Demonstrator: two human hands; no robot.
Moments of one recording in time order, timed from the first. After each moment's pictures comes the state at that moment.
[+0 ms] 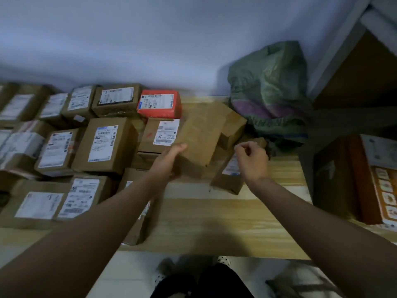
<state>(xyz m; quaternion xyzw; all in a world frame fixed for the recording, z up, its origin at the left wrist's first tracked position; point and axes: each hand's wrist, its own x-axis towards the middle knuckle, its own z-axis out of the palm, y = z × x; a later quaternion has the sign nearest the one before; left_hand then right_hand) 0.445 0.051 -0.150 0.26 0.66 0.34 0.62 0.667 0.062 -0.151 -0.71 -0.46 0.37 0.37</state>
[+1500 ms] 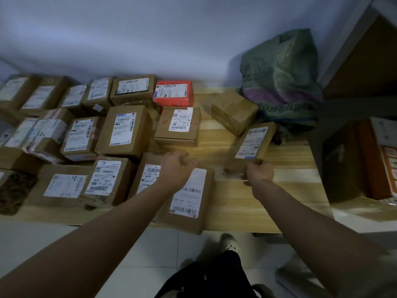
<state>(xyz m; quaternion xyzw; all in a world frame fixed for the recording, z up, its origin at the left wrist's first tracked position) 0.432 -0.021 -0.148 0.54 0.74 0.21 0.34 0.646 0.008 -0.201 -0.79 -0.21 0.47 0.34</state>
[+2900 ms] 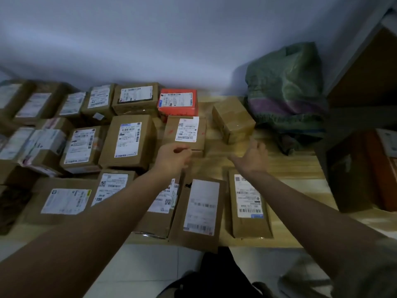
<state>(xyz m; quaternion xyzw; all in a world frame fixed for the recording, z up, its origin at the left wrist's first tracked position) 0.388 0.031 -0.120 0.43 0.69 0.33 0.48 0.597 0.055 -0.169 -0.78 -0.54 0.26 0.18</state>
